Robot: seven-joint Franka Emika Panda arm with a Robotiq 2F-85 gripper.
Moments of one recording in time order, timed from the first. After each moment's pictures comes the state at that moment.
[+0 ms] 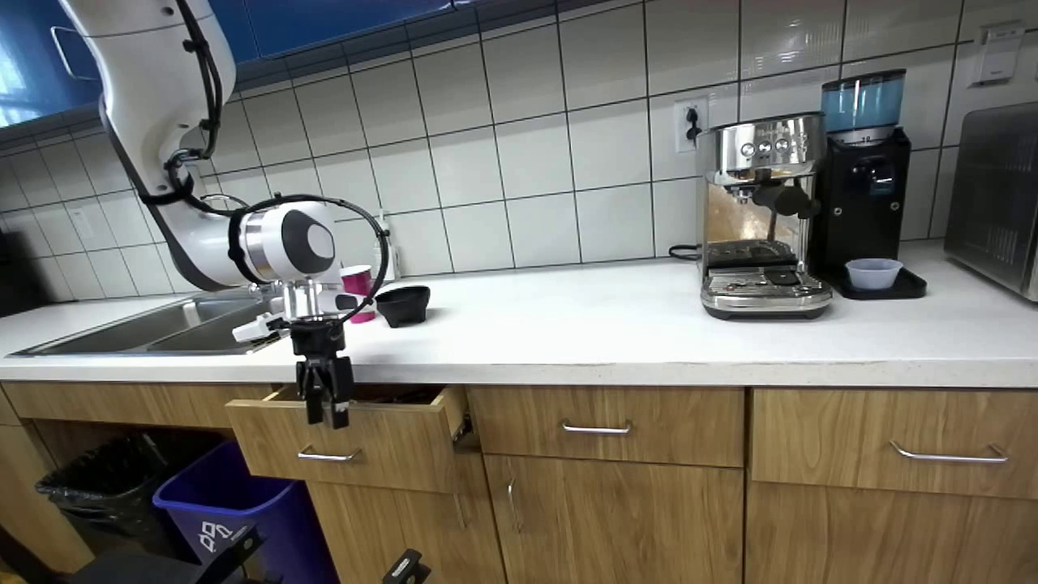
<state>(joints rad) 0.32 0.51 0.04 -2.19 -0.02 2.35 0.70</state>
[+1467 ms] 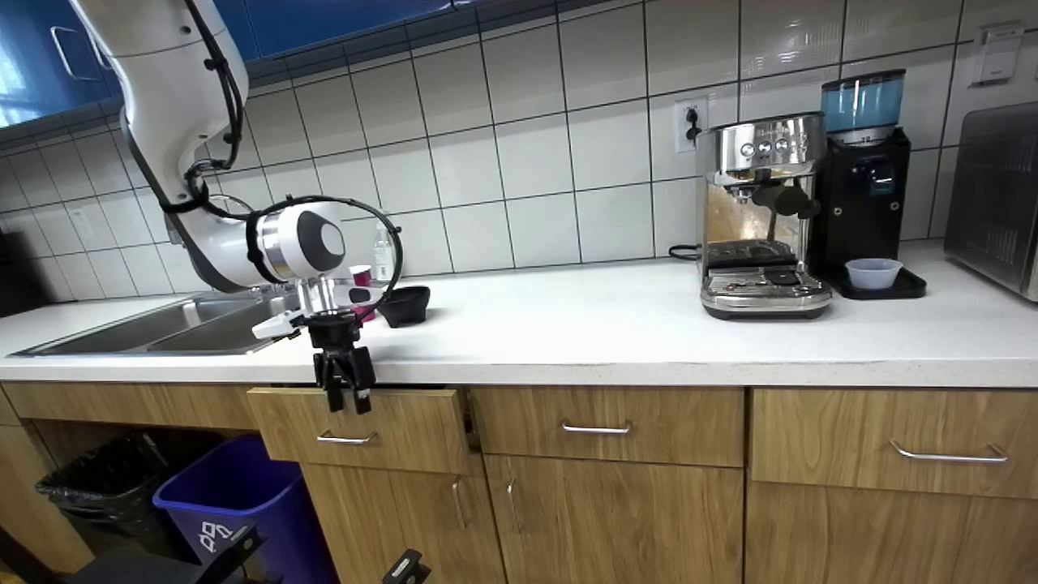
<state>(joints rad) 0.35 0.57 0.00 -2.09 -0.07 2.39 0.70</state>
